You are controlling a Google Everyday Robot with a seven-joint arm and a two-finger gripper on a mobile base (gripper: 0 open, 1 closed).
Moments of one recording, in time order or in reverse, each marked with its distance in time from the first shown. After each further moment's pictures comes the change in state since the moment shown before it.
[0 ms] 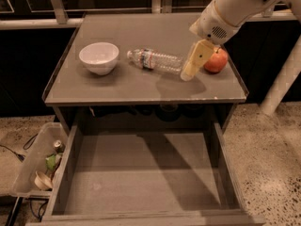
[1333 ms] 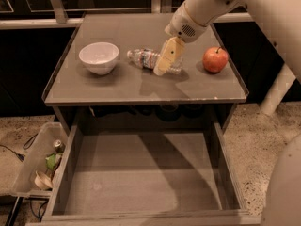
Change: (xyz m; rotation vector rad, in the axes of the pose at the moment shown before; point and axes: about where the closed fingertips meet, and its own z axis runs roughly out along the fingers) arm -0.052 -0.013 0.056 -0.080 -0.084 0.024
